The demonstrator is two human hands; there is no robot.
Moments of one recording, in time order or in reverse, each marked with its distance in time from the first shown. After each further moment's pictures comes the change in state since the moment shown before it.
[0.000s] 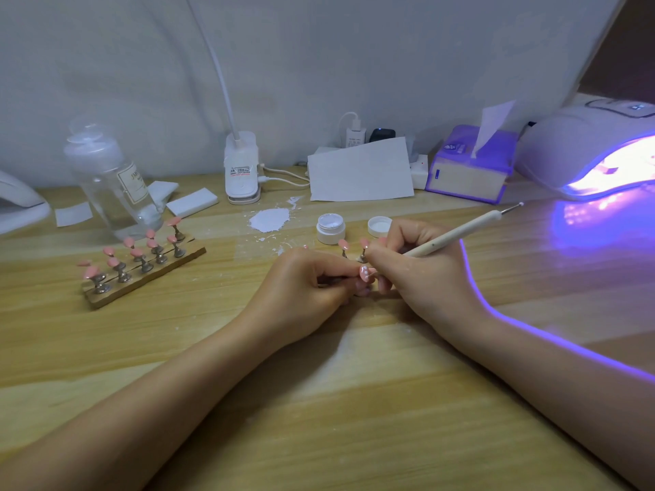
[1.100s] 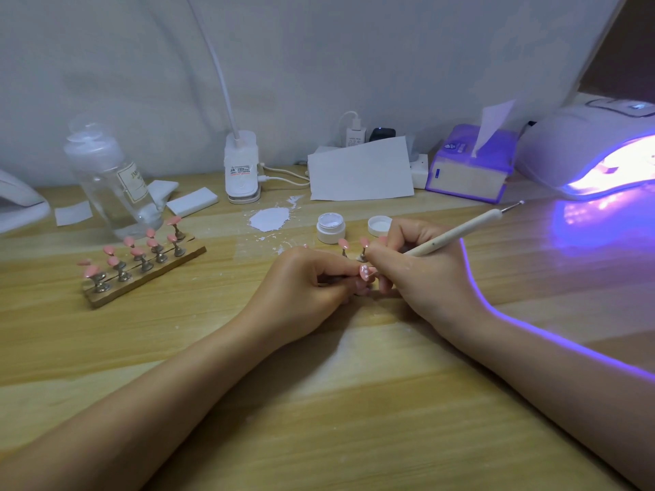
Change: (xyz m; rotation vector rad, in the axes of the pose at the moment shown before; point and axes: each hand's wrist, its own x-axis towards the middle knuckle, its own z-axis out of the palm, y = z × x) left_hand 0.001 -0.003 0.001 -0.013 0.012 0.007; right_hand -0.001 -0.003 0.001 -0.012 -0.001 -0.013
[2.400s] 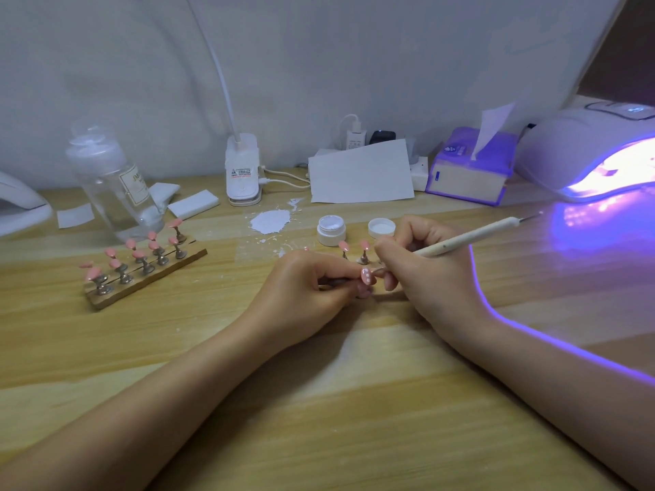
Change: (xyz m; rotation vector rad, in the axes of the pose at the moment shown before) left_hand 0.000 0.001 0.000 0.008 0.027 0.011; right_hand 0.001 0.005 -0.006 -0.055 0.102 -0.072
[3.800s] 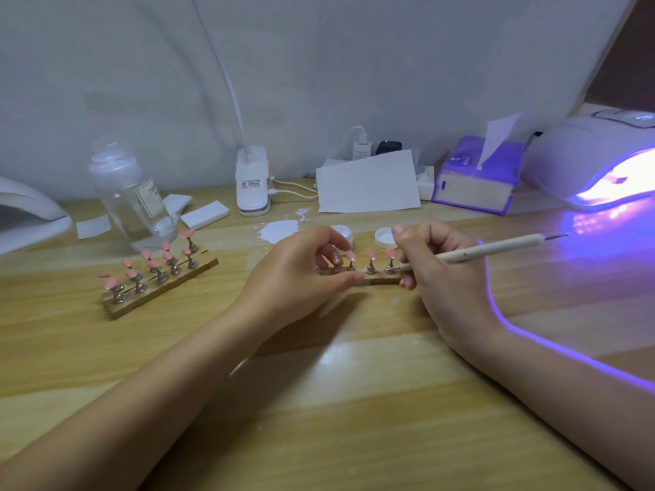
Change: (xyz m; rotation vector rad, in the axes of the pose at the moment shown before) left_hand 0.019 -0.004 -0.018 0.221 0.062 -0.136; right_hand 0.007 0.012 -0.005 0.002 0.140 -0.055
